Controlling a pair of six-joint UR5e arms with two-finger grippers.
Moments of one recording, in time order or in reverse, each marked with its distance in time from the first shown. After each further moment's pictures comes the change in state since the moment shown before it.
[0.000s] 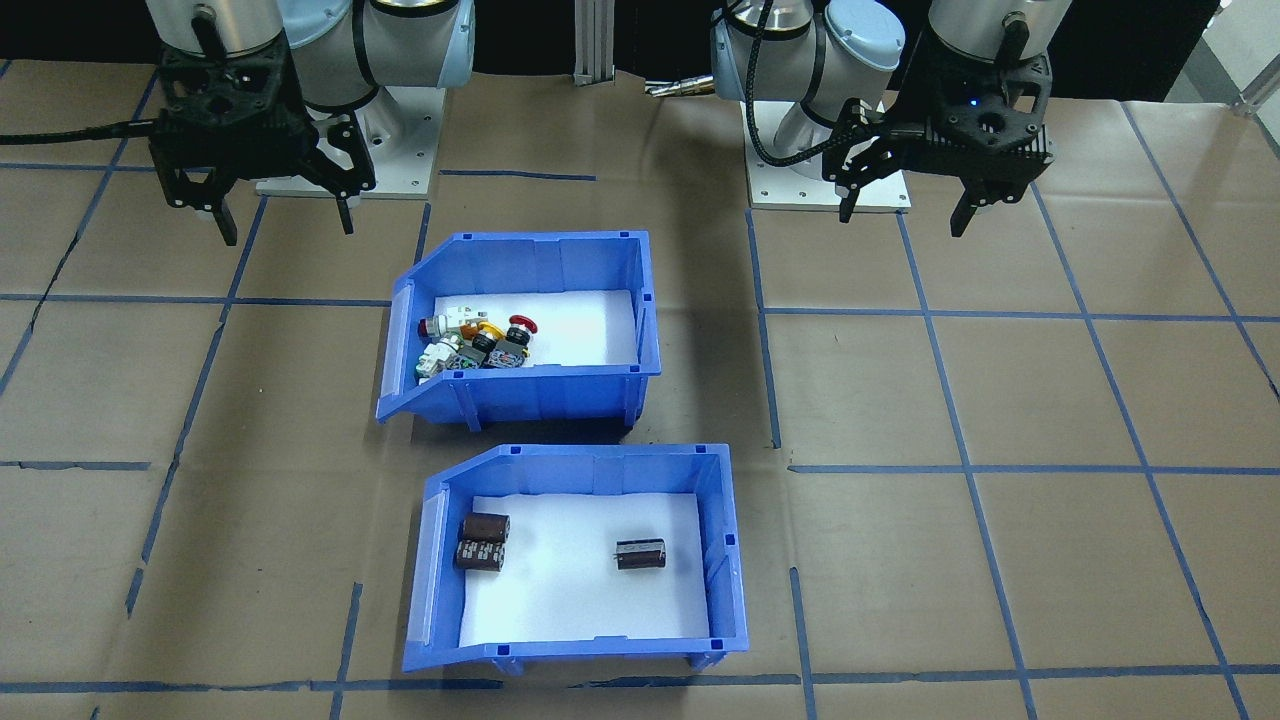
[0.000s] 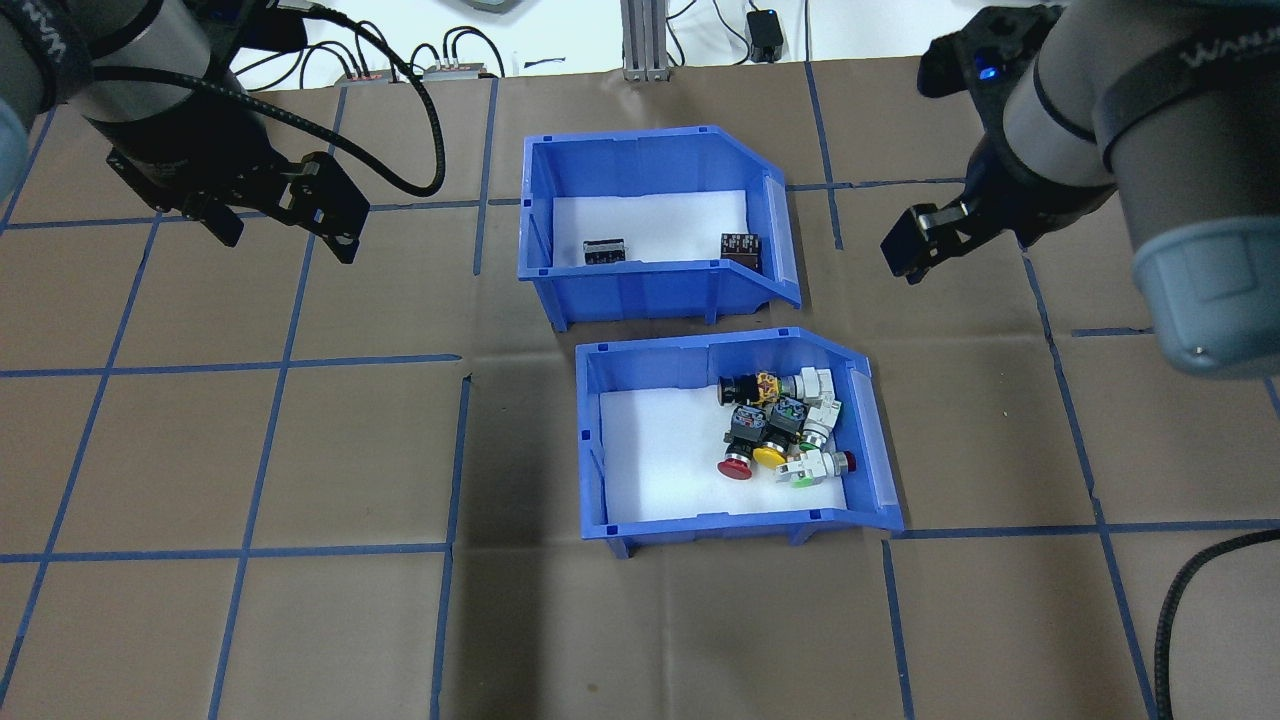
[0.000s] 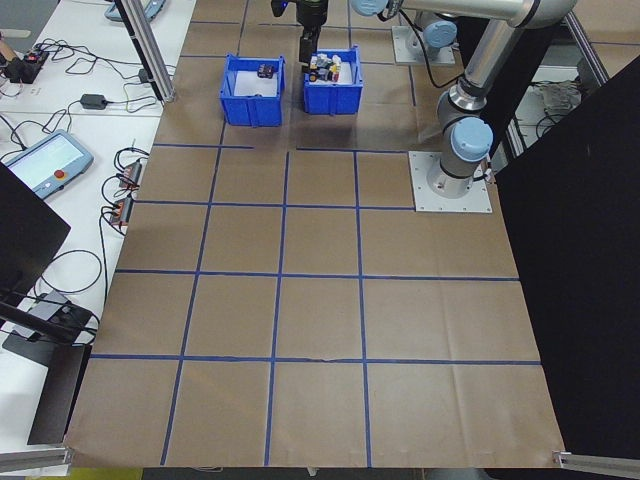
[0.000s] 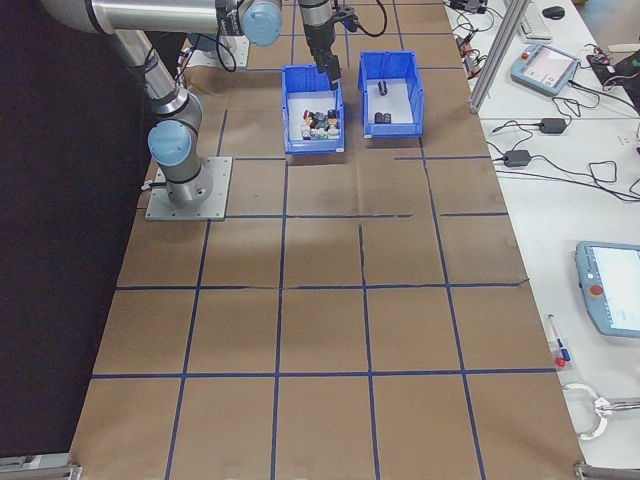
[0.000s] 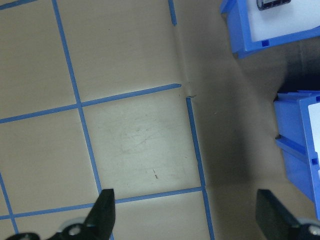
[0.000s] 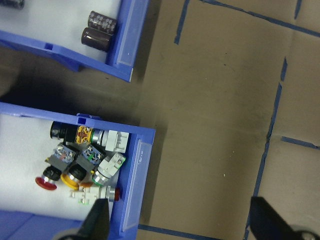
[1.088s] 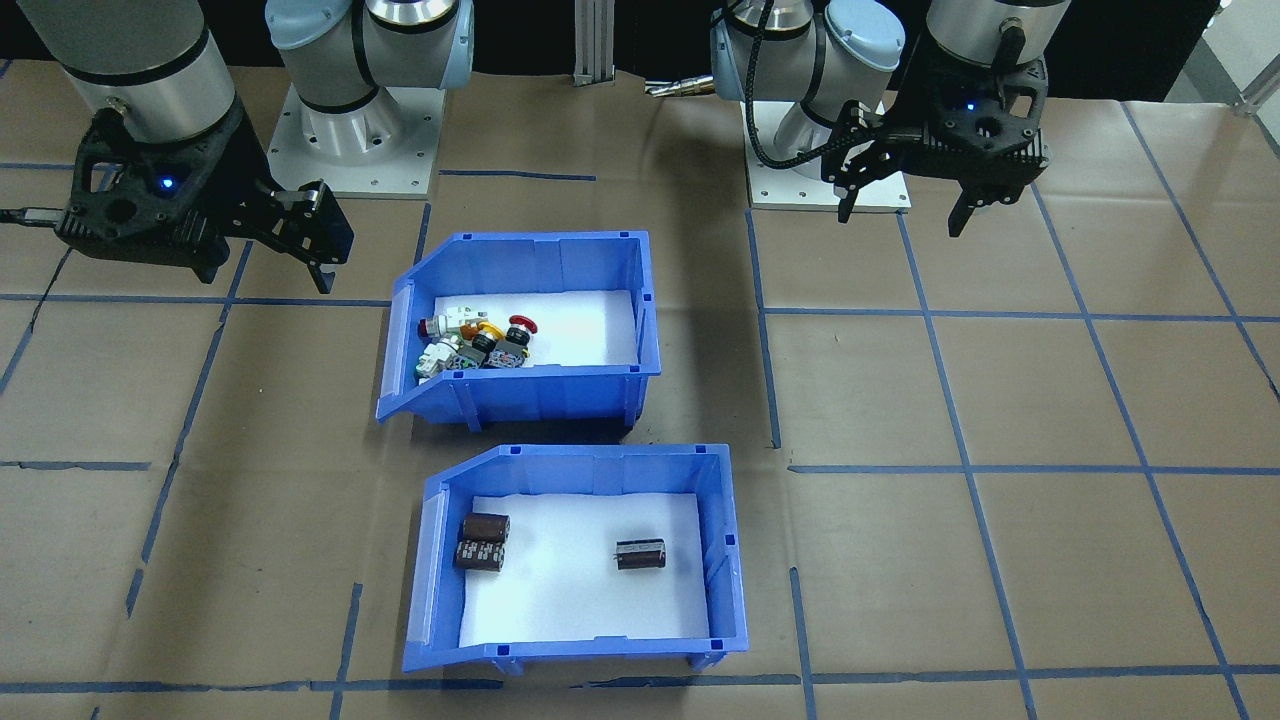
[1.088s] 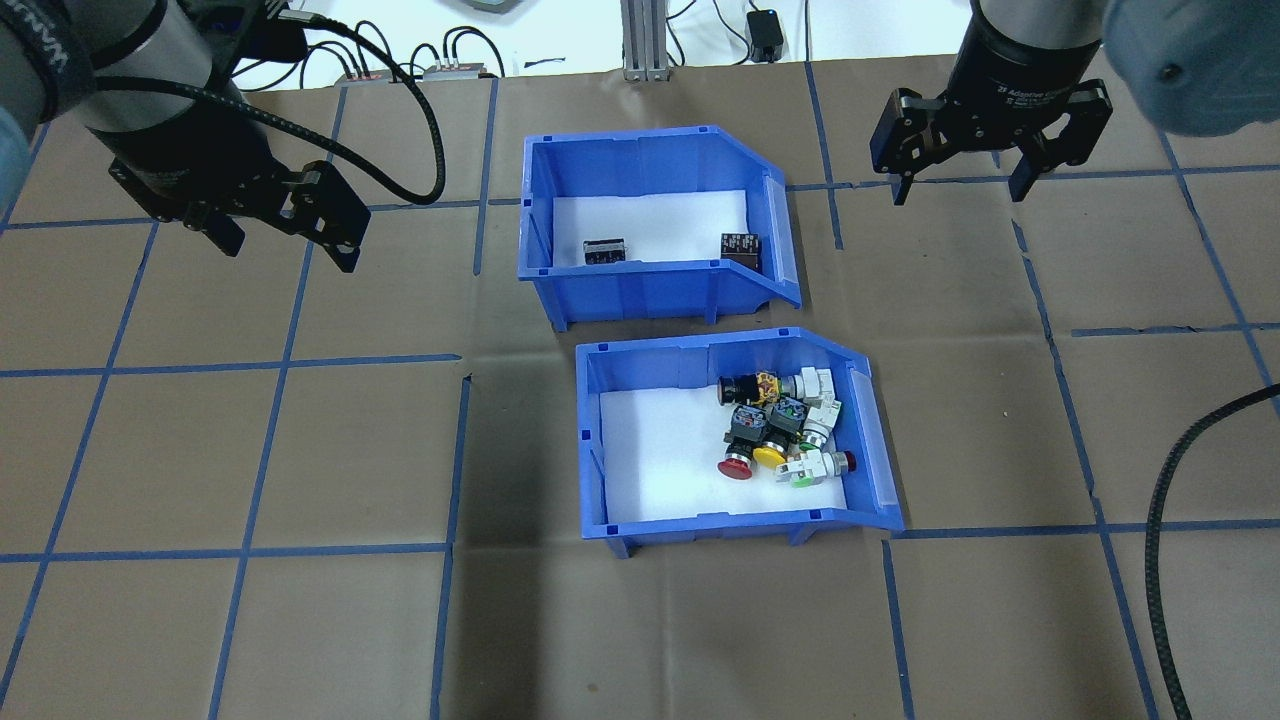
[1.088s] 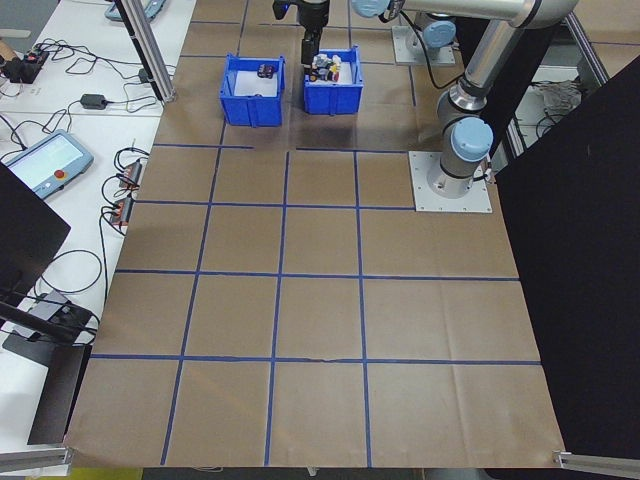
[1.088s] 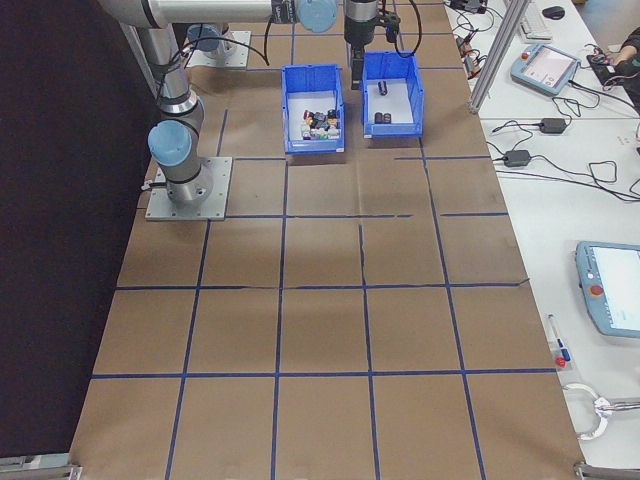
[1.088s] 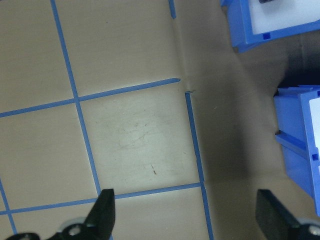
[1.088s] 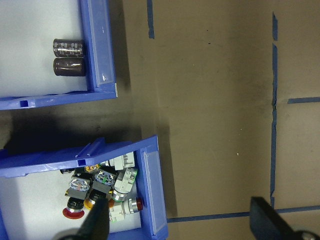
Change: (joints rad) left arm 0.003 0.005 -0.009 -0.017 -0.006 -0.015; right arm -0.010 0.199 -0.221 0.187 0.016 0.229
